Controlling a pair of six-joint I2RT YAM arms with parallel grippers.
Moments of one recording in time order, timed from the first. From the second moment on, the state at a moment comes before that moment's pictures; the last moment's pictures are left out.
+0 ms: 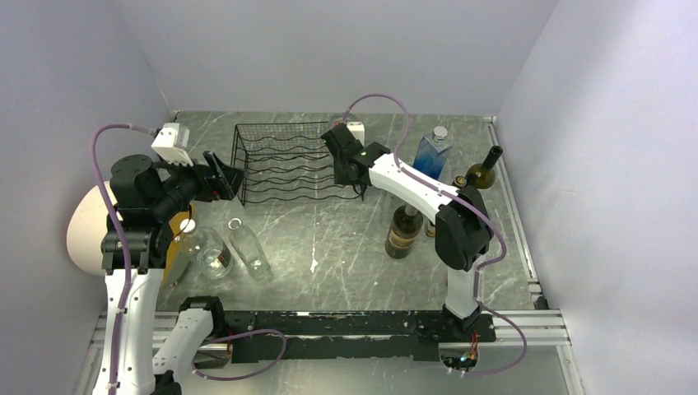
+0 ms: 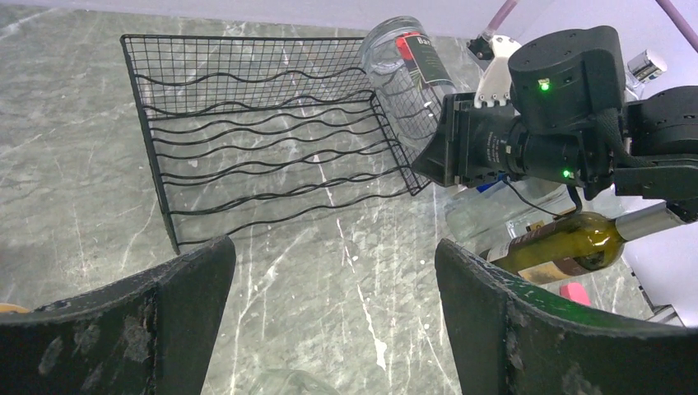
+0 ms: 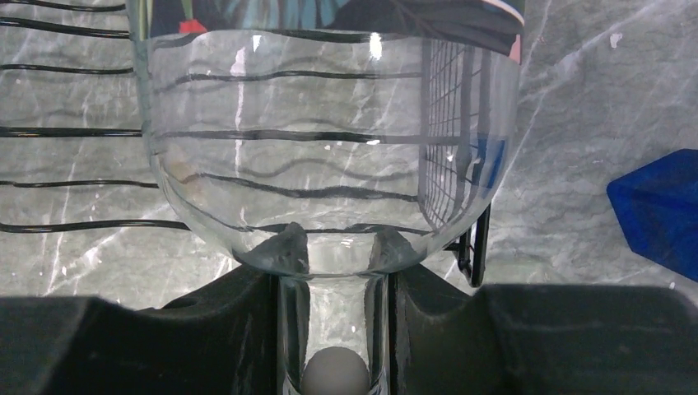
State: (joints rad) left arm 0.02 0.76 1.10 -0.59 0.44 -0.28; right arm 0.73 1.91 1.63 -0.67 0.38 0.54
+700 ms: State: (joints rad) left arm 0.02 0.80 1.10 -0.59 0.44 -0.28; right arm 0.72 1.76 1.66 -0.57 0.41 0.48
